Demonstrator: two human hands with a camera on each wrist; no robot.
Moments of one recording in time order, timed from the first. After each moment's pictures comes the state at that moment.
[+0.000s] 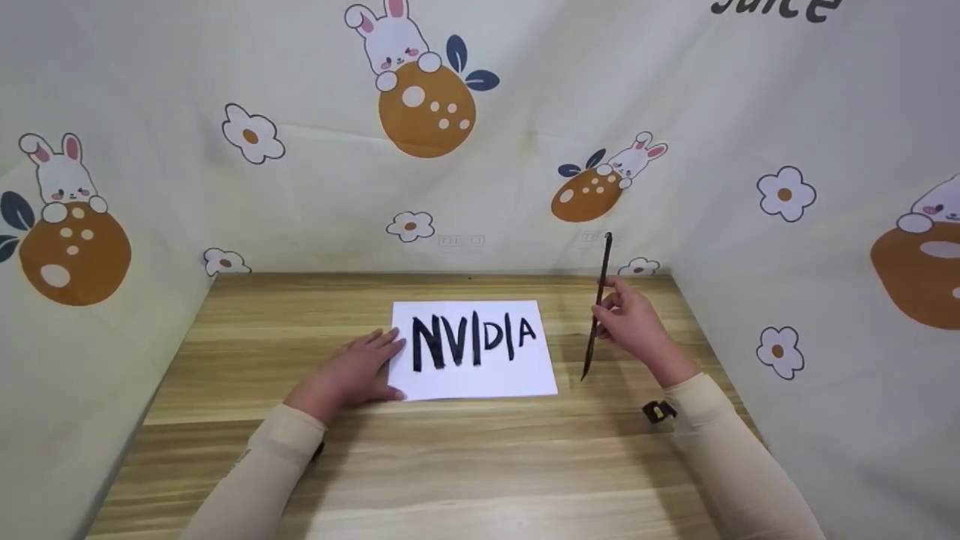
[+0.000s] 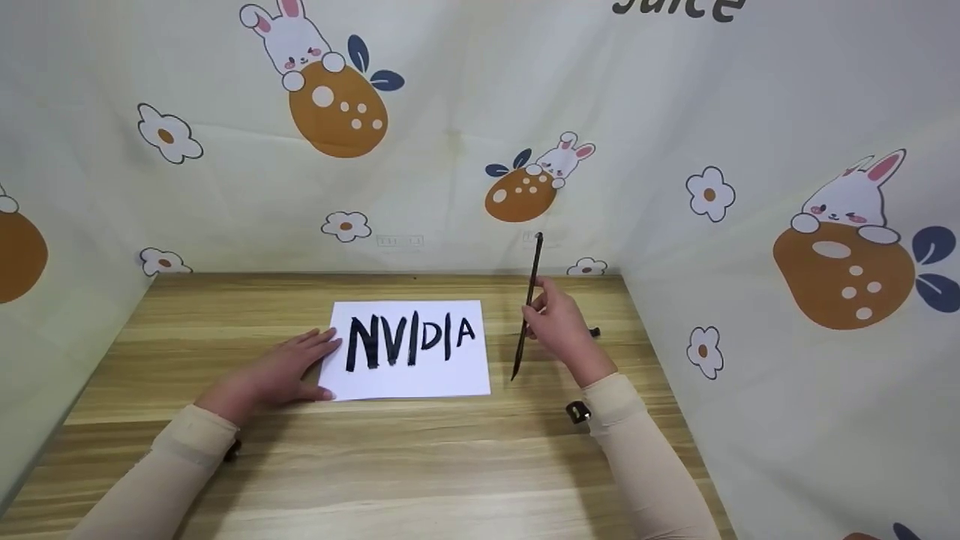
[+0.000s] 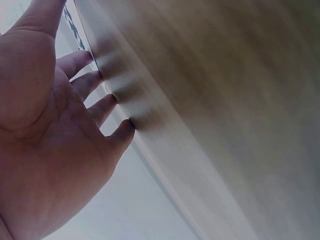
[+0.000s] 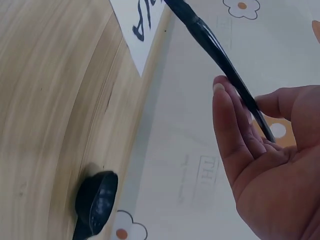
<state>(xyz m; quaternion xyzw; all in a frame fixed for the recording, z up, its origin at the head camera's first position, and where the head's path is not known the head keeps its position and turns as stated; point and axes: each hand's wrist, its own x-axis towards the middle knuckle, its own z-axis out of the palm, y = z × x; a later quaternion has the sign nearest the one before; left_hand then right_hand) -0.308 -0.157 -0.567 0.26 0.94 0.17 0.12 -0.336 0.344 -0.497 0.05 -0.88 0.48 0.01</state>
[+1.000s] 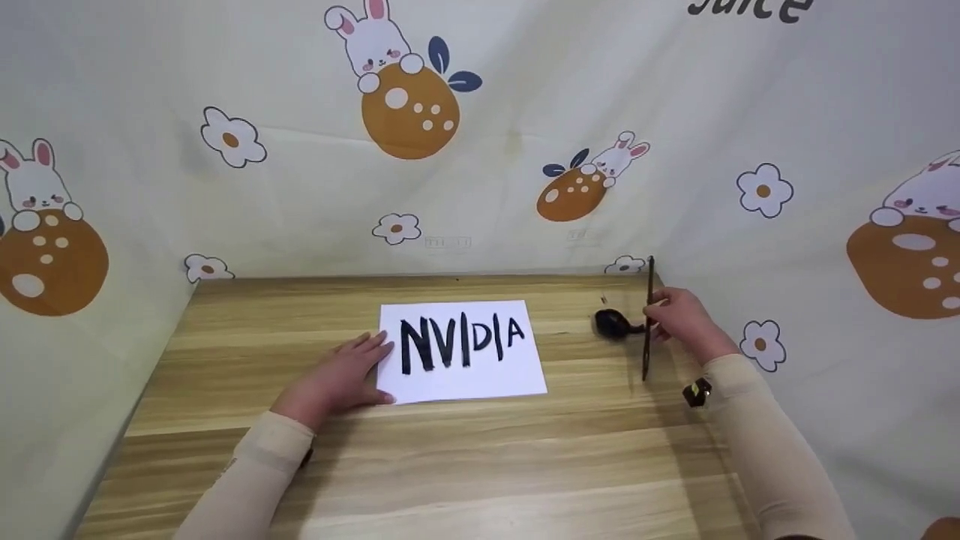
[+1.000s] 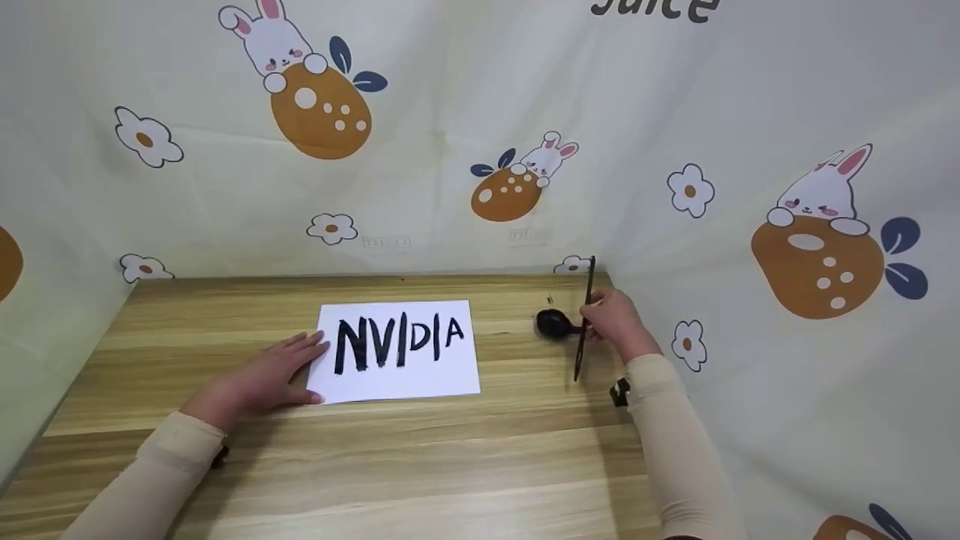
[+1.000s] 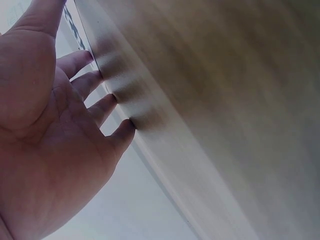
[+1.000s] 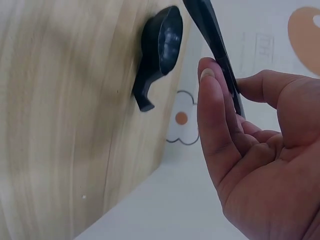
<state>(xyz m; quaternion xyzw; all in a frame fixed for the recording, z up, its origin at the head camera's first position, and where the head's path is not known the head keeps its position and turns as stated) -0.309 -0.156 -0.570 0.27 0.94 0.18 0.11 -0.347 0.460 -0.497 -0.08 -0.90 0.42 -0.08</state>
